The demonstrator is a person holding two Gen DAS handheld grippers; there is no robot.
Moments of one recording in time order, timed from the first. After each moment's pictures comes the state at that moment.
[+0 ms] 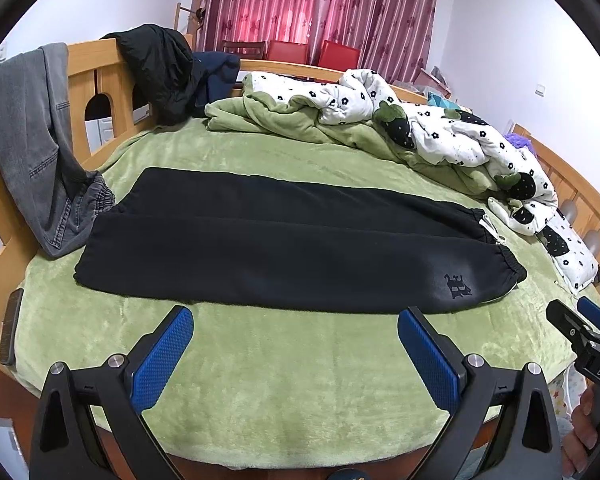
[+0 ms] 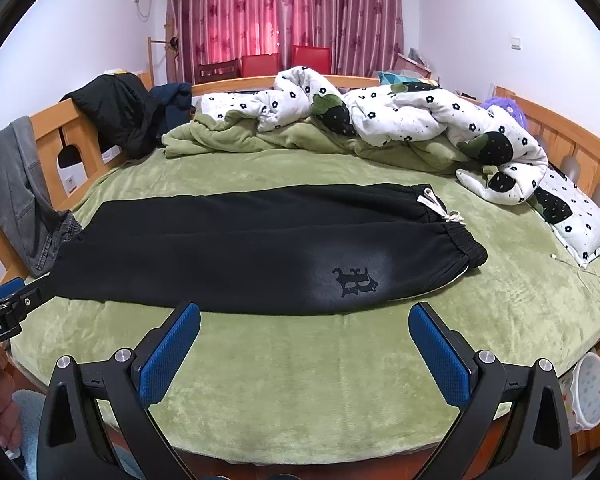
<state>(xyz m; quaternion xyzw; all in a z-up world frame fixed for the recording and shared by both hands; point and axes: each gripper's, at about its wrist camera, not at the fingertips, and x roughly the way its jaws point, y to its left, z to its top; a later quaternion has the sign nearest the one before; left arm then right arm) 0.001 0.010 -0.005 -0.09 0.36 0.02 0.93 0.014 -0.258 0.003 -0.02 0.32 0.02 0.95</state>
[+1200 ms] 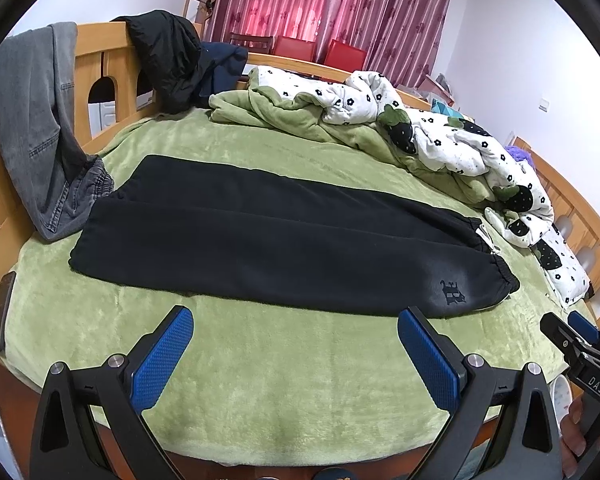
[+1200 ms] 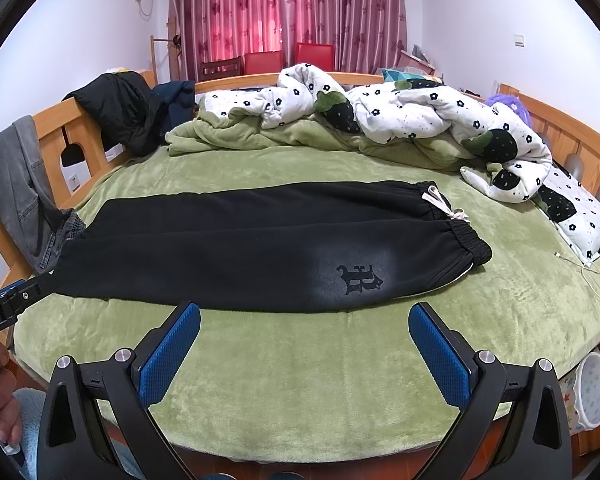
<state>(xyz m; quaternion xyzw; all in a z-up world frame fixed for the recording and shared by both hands) 0.001 0.016 -0.009 -0.11 0.36 0.02 0.93 0.013 -0.255 0.004 -0.01 0.33 0.03 0.94</state>
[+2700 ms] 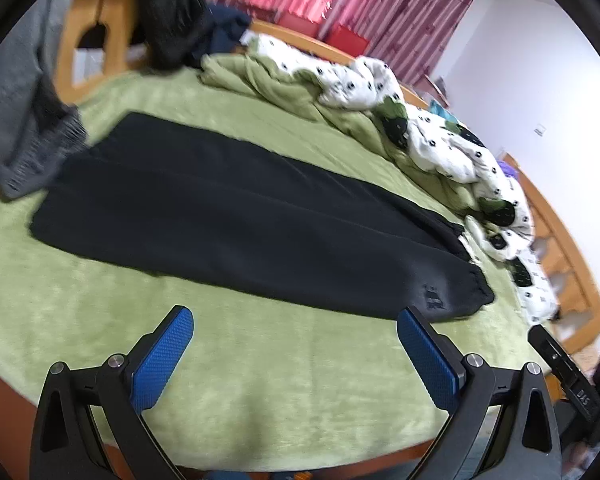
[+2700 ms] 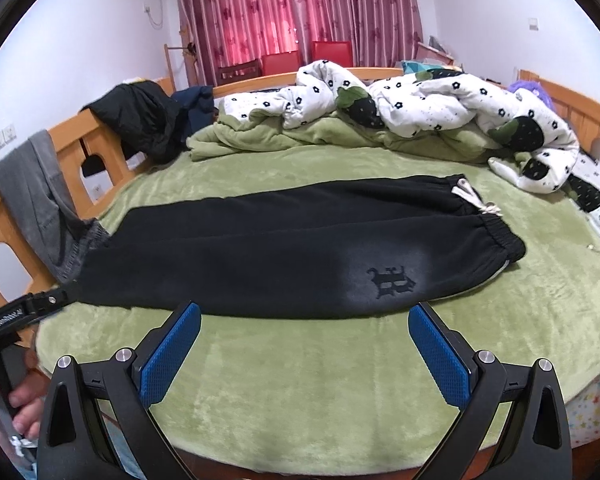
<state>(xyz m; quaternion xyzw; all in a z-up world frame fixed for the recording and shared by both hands) 0.038 0.045 -0.038 -0.20 0.39 -0.04 0.90 0.040 -0.257 -0.005 0.04 0.33 0.09 0.94</state>
